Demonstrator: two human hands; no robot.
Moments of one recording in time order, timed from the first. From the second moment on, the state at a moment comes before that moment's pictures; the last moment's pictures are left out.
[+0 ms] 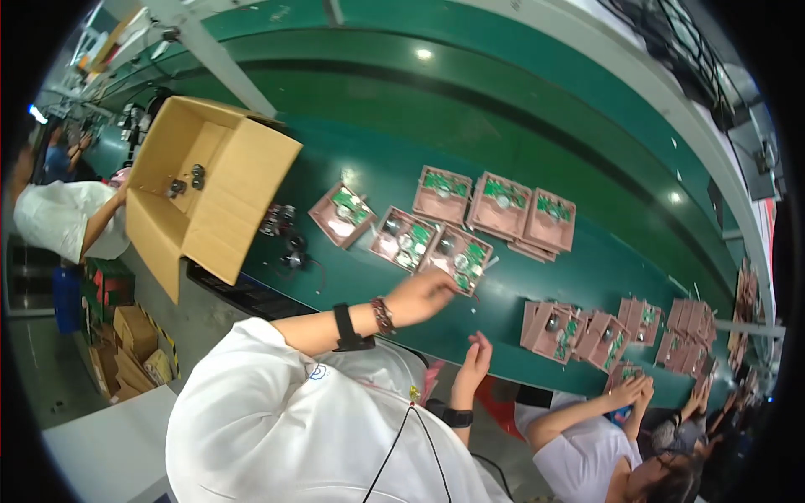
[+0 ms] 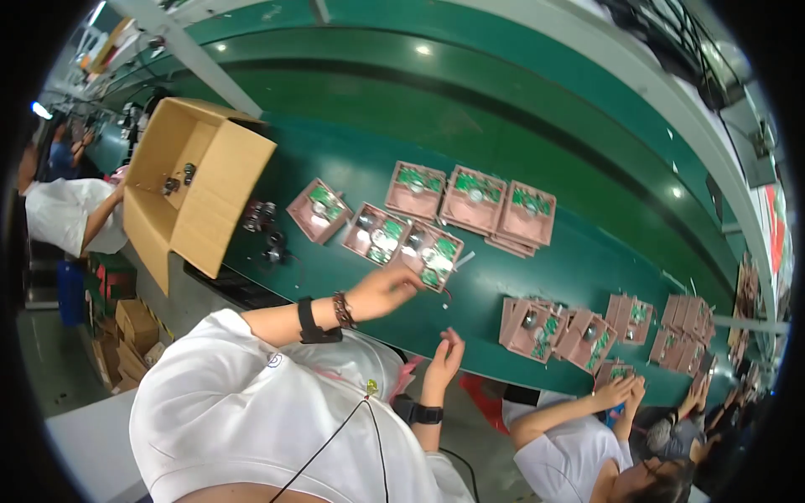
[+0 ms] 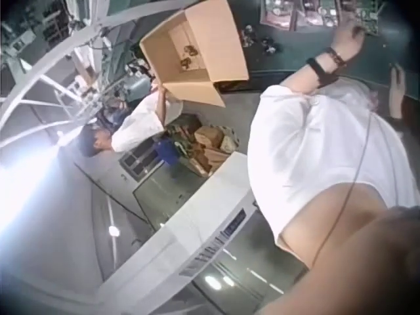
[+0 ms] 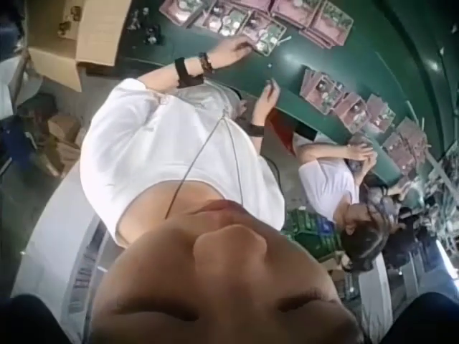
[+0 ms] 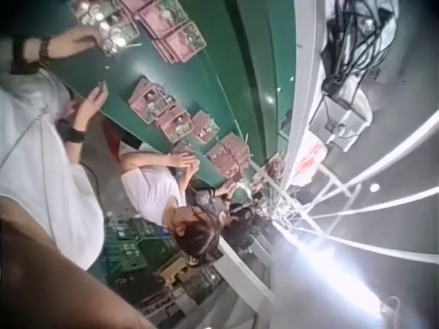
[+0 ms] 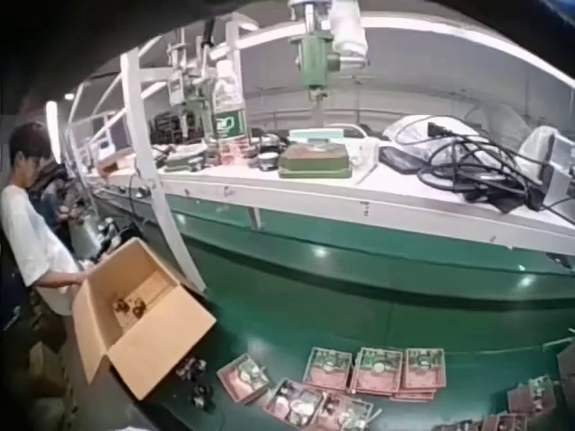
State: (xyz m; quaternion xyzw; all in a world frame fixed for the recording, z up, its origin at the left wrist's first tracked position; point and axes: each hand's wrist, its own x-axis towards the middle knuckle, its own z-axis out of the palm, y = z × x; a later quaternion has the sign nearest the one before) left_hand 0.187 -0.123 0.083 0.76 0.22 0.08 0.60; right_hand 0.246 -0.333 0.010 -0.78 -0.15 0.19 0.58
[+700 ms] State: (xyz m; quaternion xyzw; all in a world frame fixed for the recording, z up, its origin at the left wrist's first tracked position) left_hand 0.164 -0.077 0.030 0.78 0.42 -0.05 0.47; right_hand 0.361 -0.237 -0.031 -0.83 -0.18 0.29 0.44
